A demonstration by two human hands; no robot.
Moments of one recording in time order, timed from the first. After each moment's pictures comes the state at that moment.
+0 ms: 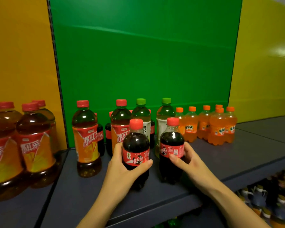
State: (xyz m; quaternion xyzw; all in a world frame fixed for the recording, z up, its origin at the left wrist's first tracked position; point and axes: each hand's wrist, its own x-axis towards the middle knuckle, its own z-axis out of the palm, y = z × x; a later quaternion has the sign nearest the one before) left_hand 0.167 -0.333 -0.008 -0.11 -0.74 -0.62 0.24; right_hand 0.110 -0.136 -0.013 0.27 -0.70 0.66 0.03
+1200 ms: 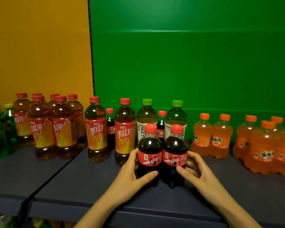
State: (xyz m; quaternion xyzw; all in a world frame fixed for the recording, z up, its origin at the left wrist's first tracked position) left_hand 0.141 -0.266 -0.027 -0.01 -0.81 -0.52 0.26; right_hand 0.030 -0.083 -0.025 0.37 -0.68 0.63 -0.10
